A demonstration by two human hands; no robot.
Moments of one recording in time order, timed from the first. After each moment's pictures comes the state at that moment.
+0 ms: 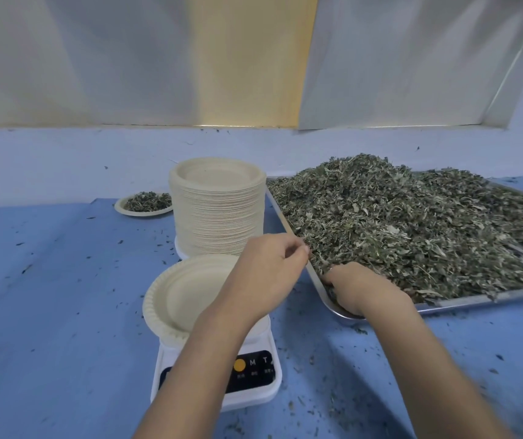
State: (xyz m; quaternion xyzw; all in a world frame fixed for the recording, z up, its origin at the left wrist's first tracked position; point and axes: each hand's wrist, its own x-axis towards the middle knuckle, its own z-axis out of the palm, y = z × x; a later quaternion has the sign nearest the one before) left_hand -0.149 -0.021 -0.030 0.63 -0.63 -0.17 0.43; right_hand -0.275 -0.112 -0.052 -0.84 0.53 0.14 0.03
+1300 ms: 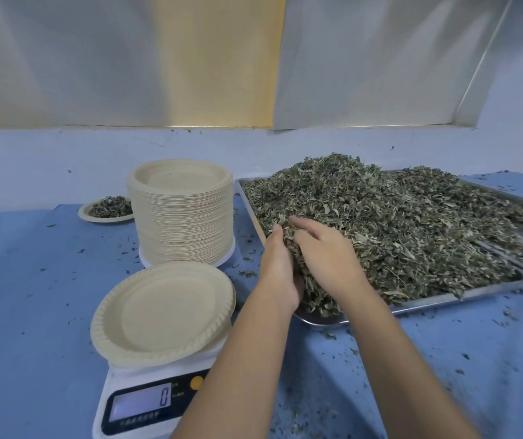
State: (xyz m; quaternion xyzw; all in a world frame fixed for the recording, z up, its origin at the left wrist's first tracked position) left_hand -0.212 -0.110 -0.055 0.39 -0.11 -0.64 0.66; right_hand -0.284 -0.121 -0.045 -0.72 0.48 -0.40 0.31
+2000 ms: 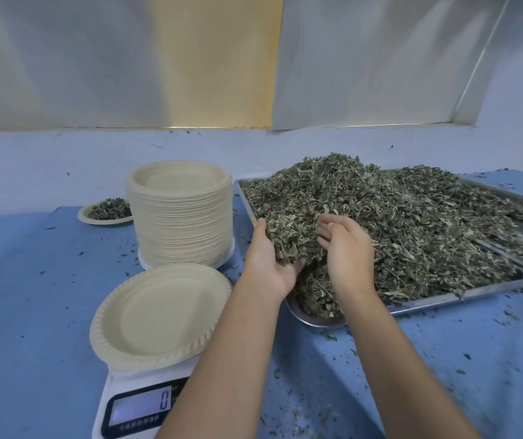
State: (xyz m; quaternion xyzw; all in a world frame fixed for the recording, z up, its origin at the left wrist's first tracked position) left_hand -0.196 -0.108 -0.038 0.36 -0.08 -0.64 0.68; right_hand -0.286 -0.127 -0.052 -0.52 0.47 -0.59 0.40
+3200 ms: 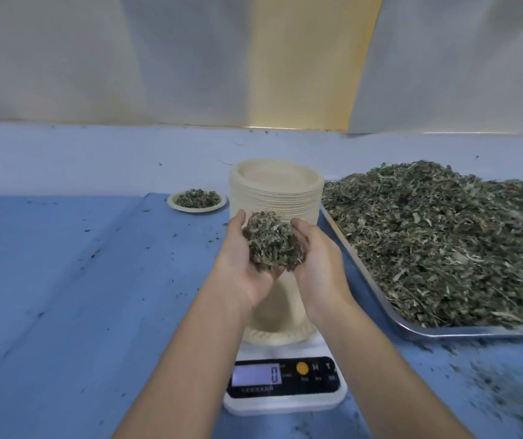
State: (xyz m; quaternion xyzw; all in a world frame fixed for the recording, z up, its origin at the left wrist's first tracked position) left_hand -0.071 -0.007 -0.021 0.36 -0.11 -0.58 0.73; right_hand -0.150 -0.047 -0.041 -0.46 0.31 -0.50 0.67
